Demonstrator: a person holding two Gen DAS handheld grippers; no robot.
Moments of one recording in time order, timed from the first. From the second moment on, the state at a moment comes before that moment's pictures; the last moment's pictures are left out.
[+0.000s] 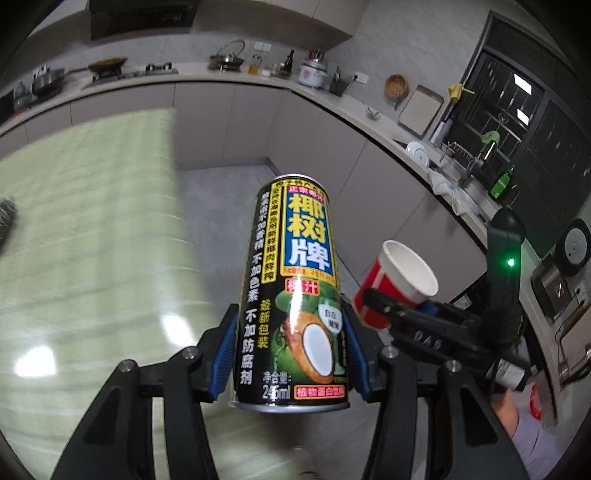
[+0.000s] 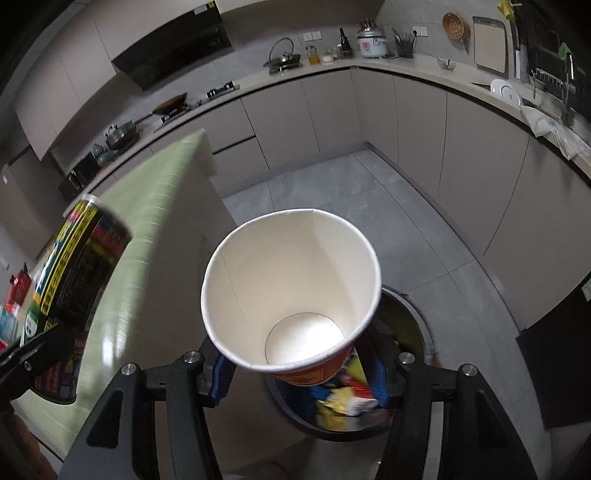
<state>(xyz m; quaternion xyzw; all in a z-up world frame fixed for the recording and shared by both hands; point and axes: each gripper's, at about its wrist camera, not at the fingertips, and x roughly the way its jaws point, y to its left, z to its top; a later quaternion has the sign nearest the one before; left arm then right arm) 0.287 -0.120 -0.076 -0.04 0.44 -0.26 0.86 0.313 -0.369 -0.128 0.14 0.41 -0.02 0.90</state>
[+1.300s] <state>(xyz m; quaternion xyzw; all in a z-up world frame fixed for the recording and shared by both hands) 0.281 -0.188 -0.113 -0.08 0.54 -0.17 0.82 0.335 -0.461 -0.145 0.14 0.42 0.03 0.90</state>
